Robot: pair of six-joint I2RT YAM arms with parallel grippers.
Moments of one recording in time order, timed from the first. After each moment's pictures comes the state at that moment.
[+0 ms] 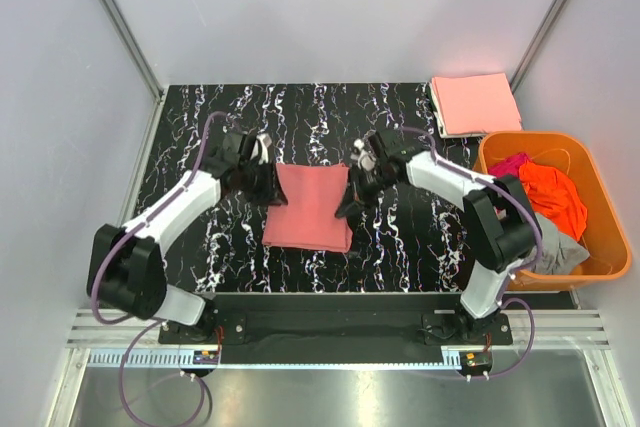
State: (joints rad) left arm -0.35 1.41 0.99 -0.62 0.34 -0.49; right arm 0.50 1.77 1.16 -0.54 -0.77 0.62
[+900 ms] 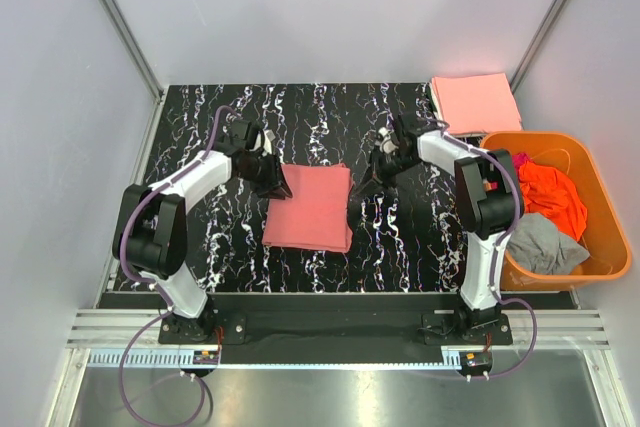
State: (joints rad) left arm -0.29 1.68 1.15 -0.57 0.45 -0.48; right arm 0.28 2.04 1.38 -0.66 -0.80 0.53
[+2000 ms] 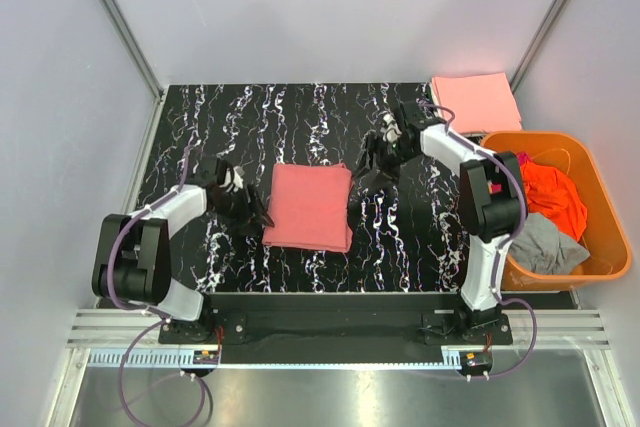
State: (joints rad) left arm -0.11 1.48 0.78 -0.54 0.49 -0.48; right arm 0.29 2.03 1.51 -0.68 -0.63 0.52
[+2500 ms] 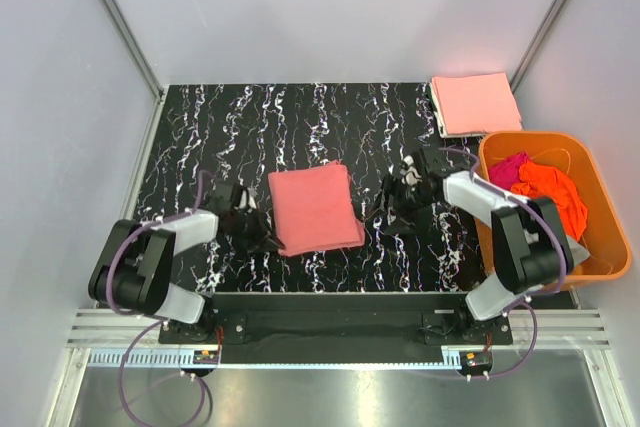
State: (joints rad) left arm -0.22 1.46 0.55 -0.25 0.58 -0.73; right arm 0.29 1.62 0.94 -0.55 -0.62 0.62
